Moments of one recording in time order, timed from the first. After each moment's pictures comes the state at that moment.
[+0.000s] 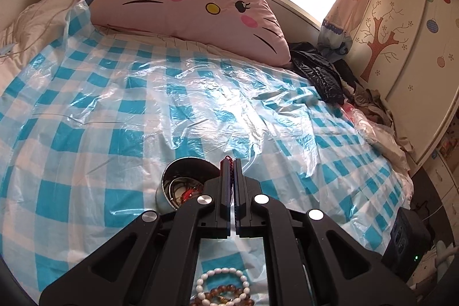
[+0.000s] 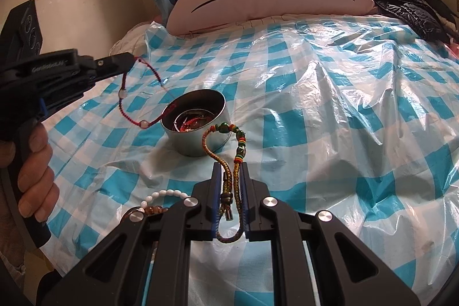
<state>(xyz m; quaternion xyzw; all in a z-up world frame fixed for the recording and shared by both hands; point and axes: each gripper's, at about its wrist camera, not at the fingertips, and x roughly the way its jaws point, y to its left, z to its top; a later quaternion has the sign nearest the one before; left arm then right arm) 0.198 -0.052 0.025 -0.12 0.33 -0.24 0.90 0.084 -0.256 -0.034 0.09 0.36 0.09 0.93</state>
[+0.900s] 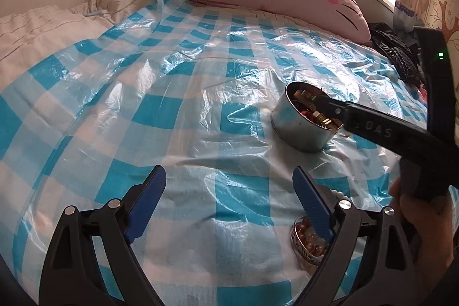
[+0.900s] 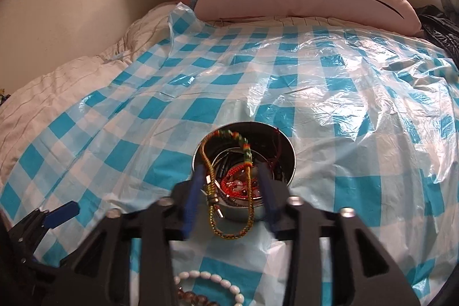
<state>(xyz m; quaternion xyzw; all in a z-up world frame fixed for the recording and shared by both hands) 0.123 0.014 -0.043 -0.06 0.38 -0.03 0.92 0.189 -0.177 -0.036 0.03 0.38 0.14 0.91</state>
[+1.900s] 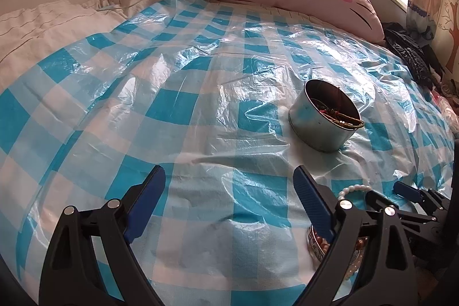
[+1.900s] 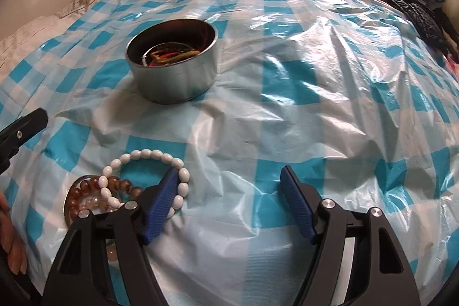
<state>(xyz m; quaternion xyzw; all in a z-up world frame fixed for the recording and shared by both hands) 0.128 0.019 -0.051 -0.06 0.40 0.00 0.91 0.115 -0.223 -0.079 -0.01 0.47 0.01 0.88</state>
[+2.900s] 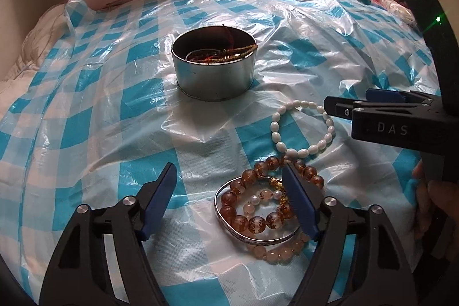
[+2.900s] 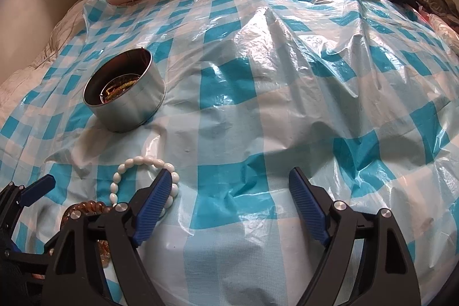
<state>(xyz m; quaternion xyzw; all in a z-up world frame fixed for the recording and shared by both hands) 0.117 -0.080 -0.072 0.12 0.45 -0.16 0.87 0.114 -0.268 -0.074 0.08 0.46 -0.03 0.88</state>
